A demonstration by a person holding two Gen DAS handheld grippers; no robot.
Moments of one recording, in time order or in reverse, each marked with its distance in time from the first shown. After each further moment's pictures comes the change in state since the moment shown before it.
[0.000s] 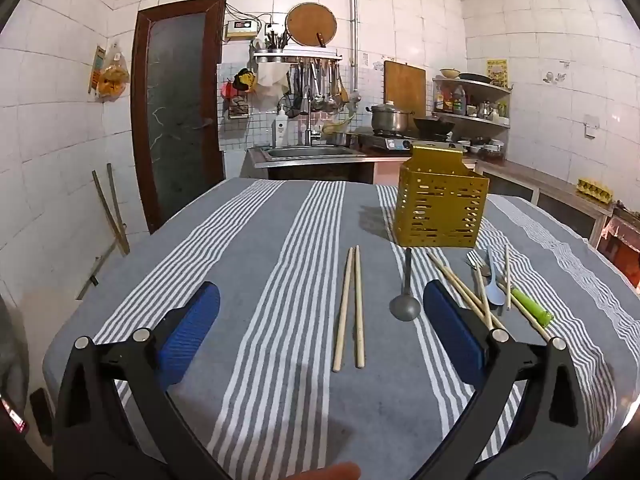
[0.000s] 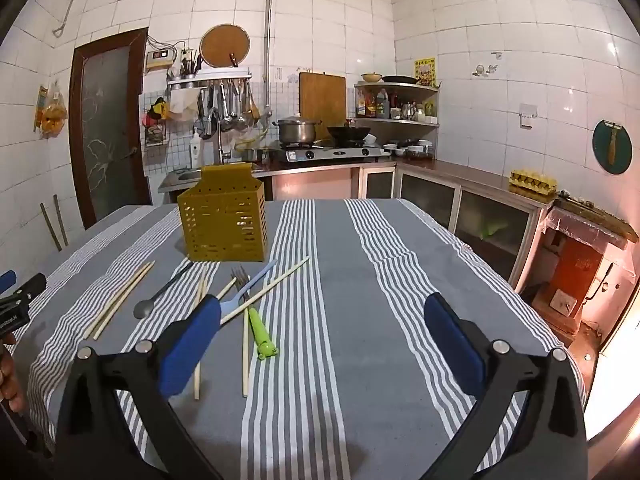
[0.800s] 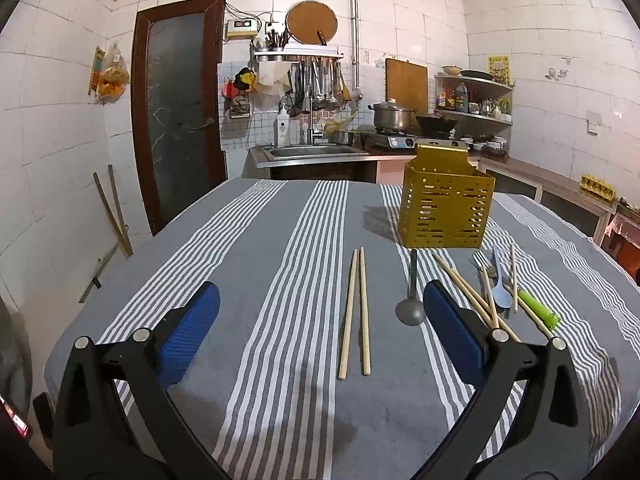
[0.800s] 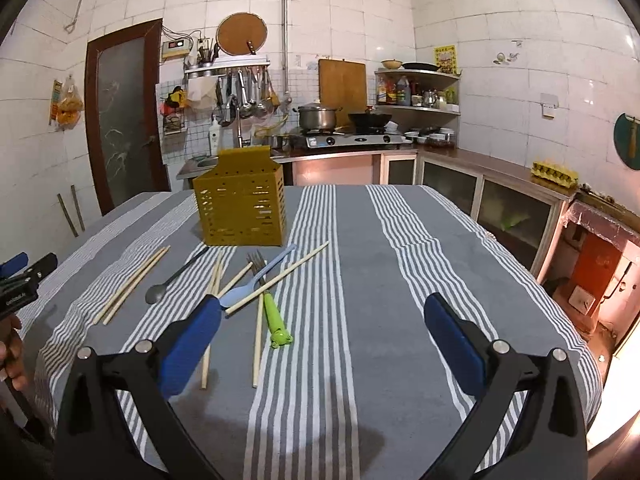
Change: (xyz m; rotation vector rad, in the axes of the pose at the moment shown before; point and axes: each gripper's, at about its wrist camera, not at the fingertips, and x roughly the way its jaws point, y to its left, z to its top) left arm 0.008 0.001 0.007 0.011 0.003 0.016; right arm 0.025 -0.001 -0.011 -0.005 0.047 0.091
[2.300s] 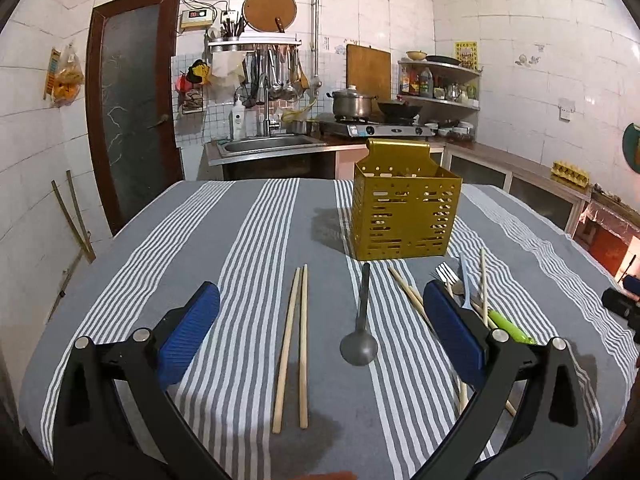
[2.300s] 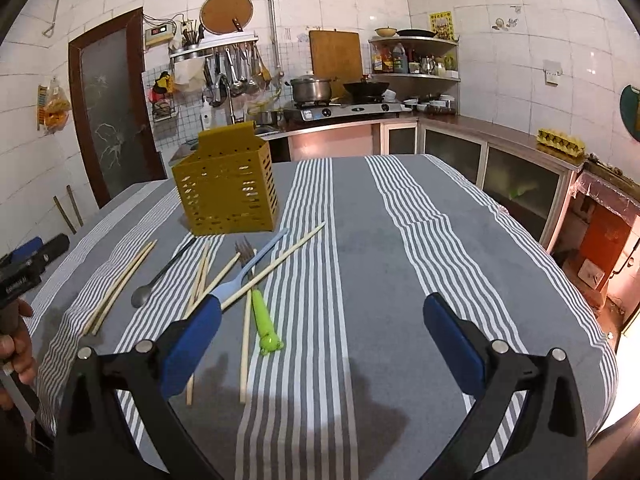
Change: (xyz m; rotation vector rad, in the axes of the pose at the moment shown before) left arm 0.055 -0.047 0.033 0.049 0.064 -0.144; right arm 0.055 -0.012 0.014 0.052 0.115 0.003
